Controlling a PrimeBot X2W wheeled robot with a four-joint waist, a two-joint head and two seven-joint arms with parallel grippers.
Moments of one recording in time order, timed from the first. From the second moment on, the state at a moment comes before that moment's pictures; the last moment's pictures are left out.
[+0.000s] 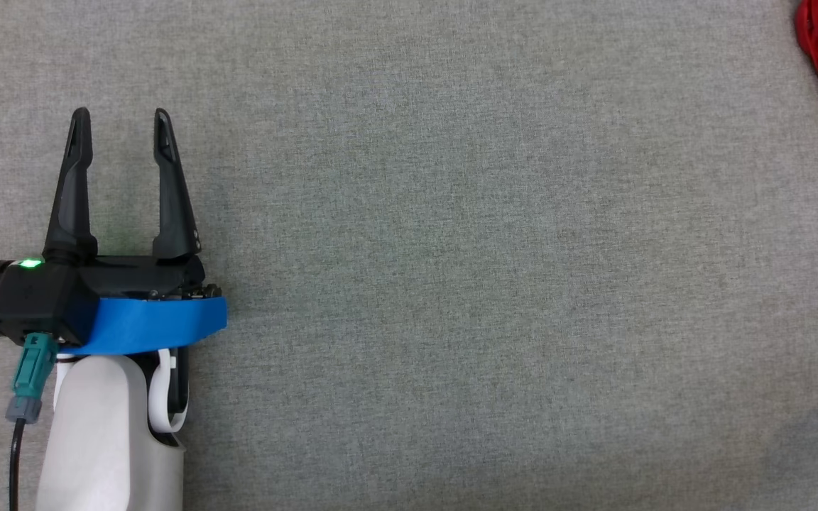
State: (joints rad) left arm -0.37 0.06 0.01 0.06 -0.06 -0.08 -0.26; right arm -0.98 -0.64 -0.13 0.91 0.15 0.13 -0.13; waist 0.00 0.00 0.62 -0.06
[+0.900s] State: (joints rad) left arm -0.15 0.05 0.06 0.15 -0.10 -0.07 -0.26; right arm -0.73 -0.37 0.01 0.74 0.17 0.13 -0.26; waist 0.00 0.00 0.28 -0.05
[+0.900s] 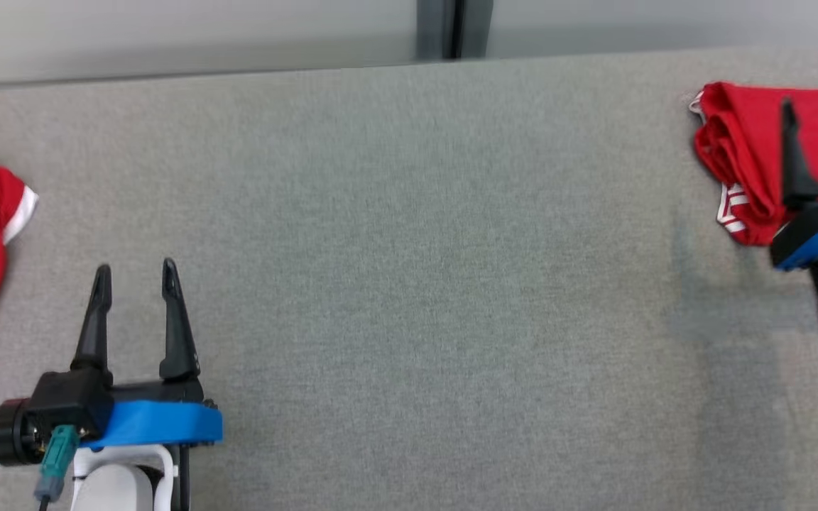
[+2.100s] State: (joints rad) left arm 0.03 0.05 0.03 0.20 -0.12 -0.05 -0.26; right arm -0.11 -0.08 0.02 0.25 0.19 0.13 -0.19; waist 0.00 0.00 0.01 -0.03
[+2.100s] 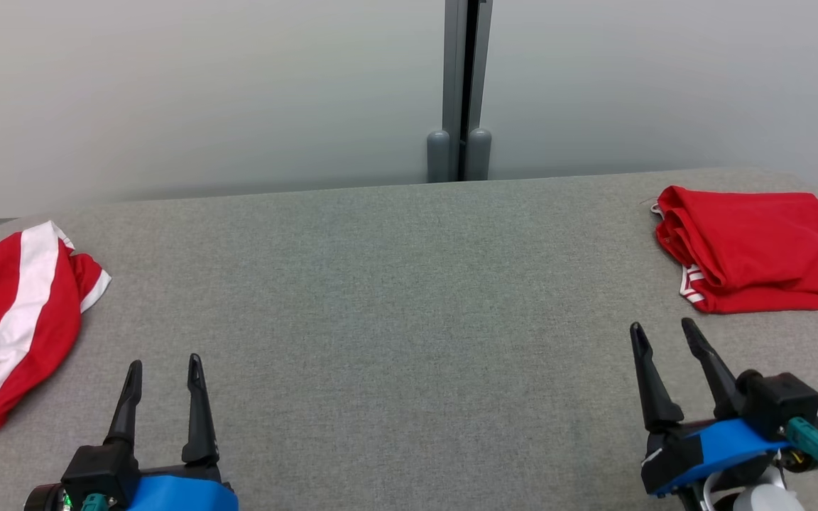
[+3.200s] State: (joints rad) left arm 0.01 0.05 0.05 0.20 -0.12 -0.05 -0.26; right arm -0.05 -0.05 0.00 0.19 0.17 0.13 -0.15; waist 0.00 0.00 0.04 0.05
